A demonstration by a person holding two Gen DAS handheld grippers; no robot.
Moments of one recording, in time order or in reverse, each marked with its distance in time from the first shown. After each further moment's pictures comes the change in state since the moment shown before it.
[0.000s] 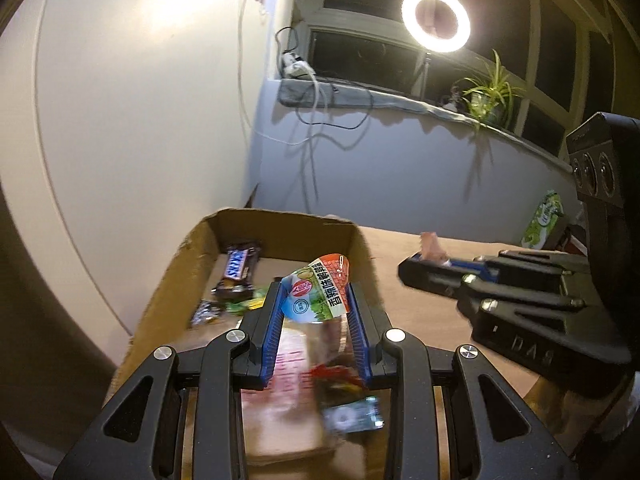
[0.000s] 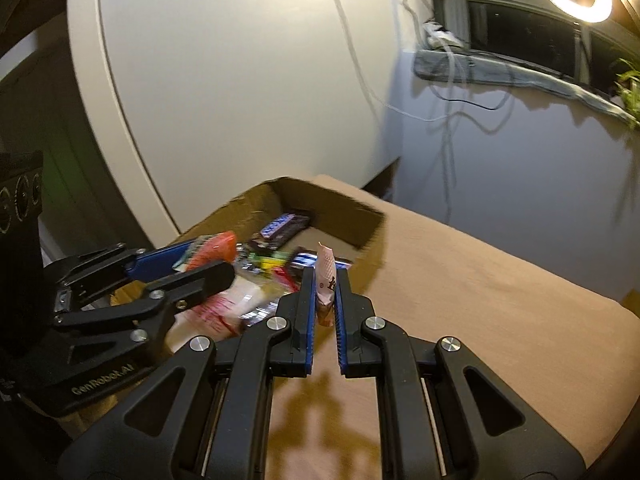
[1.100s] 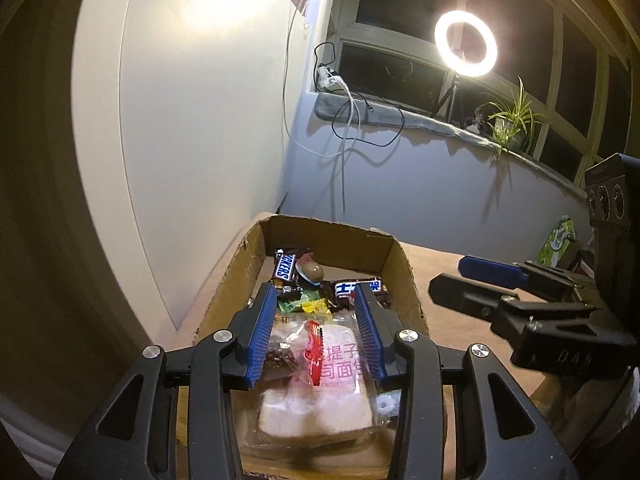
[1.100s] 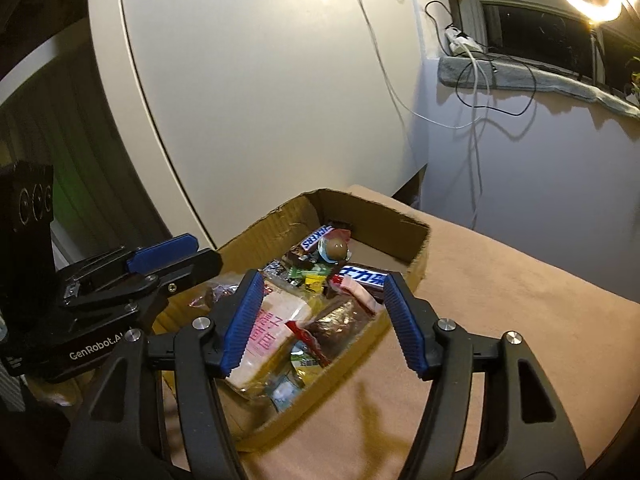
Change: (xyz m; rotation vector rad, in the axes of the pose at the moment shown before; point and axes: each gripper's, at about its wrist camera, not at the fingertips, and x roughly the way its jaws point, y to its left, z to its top) left arm -0.025 0.033 0.000 -0.066 -0.041 0.047; right arm -0.010 0.010 0.001 0.025 -0.041 0.071
